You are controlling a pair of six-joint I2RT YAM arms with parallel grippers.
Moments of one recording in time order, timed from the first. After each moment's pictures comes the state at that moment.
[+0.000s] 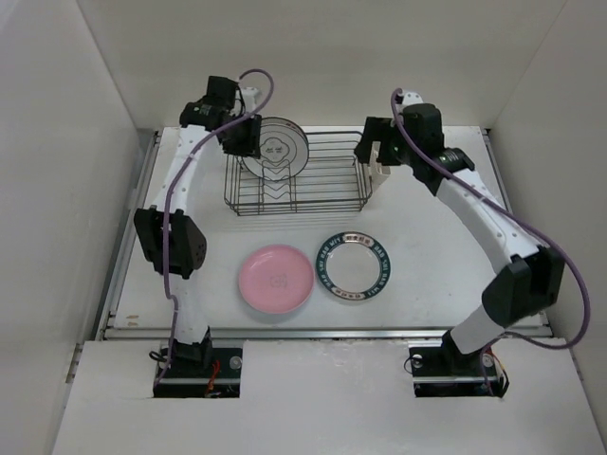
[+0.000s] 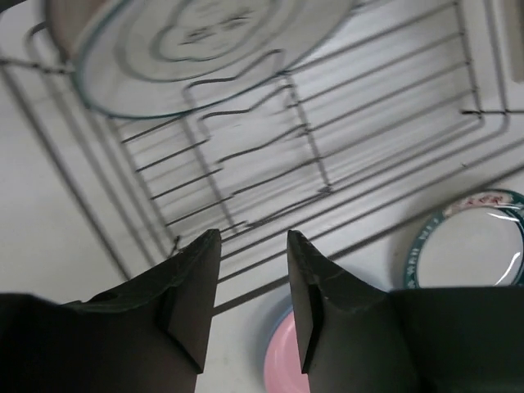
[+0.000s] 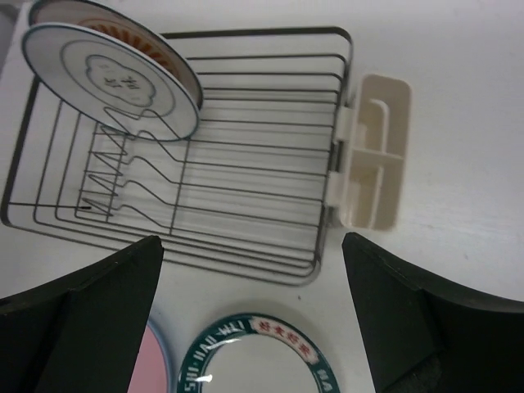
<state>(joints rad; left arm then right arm) -0.25 2.00 2.15 -1.05 0.25 0.00 0.36 1.52 1.49 -0.43 0.02 0.32</state>
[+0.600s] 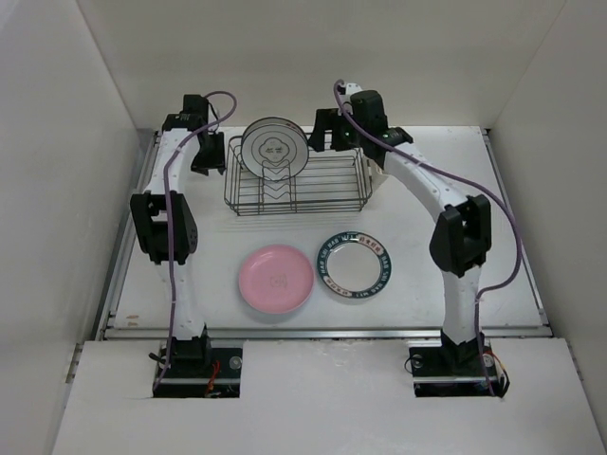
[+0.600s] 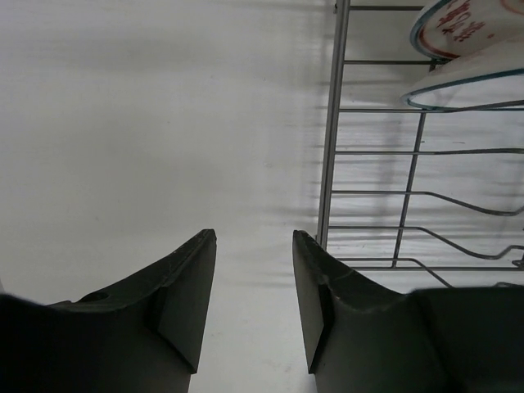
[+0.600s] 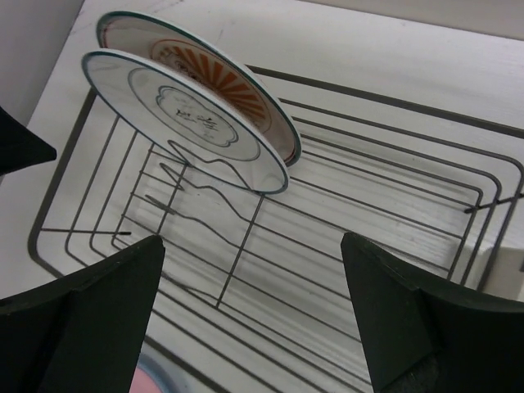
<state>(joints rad) -0.02 2.13 2.07 -1.02 0.00 -0.07 0.45 2.04 1.96 -0.37 -0.17 0.28</state>
